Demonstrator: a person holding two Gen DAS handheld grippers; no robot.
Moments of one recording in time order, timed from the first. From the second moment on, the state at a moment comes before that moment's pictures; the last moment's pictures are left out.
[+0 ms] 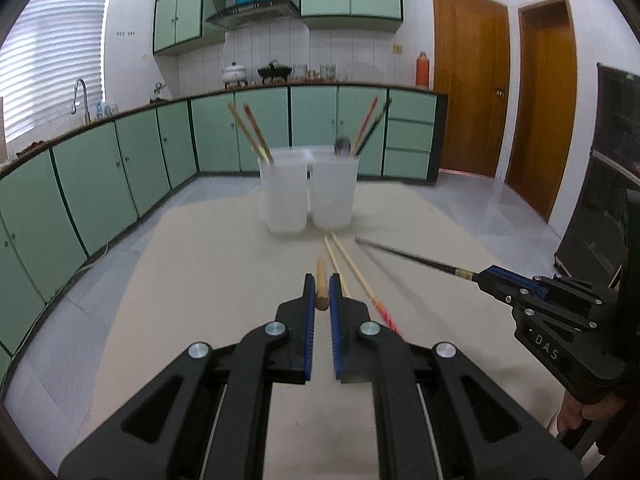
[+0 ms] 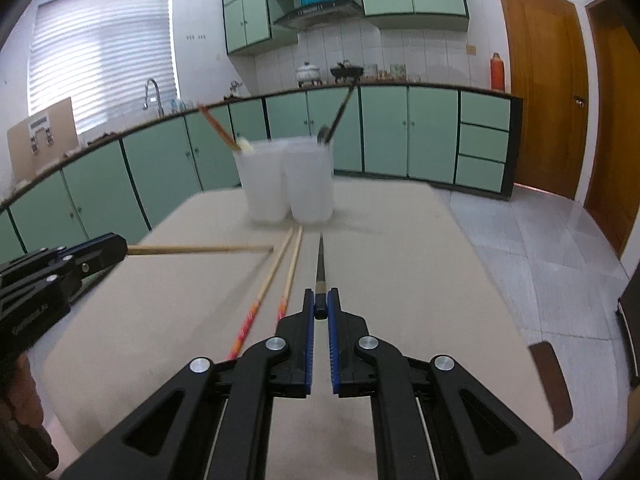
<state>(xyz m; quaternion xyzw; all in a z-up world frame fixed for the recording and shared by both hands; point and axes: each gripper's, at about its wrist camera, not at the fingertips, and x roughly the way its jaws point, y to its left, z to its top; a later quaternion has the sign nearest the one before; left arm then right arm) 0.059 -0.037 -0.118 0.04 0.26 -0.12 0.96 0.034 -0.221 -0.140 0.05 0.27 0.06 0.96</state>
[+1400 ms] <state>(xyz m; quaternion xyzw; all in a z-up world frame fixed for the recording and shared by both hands) 0.148 -0.028 0.049 0.01 0.12 -0.17 0.98 0.182 -0.241 0.084 0.03 0.19 0.19 0.96</state>
